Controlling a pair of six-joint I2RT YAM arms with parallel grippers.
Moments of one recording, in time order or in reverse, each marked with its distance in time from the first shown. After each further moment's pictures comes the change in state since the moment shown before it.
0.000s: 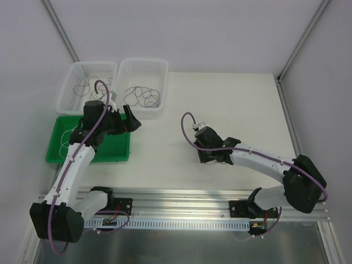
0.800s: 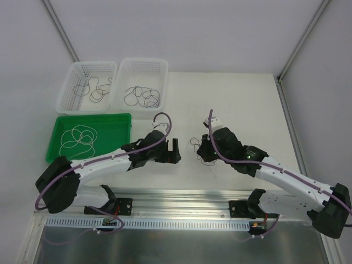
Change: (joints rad) left arm -0.775 0.220 -0.241 0.312 -0.382 -0.337; right arm 0.067 -0.353 -0.021 0.037 -0.056 0.062
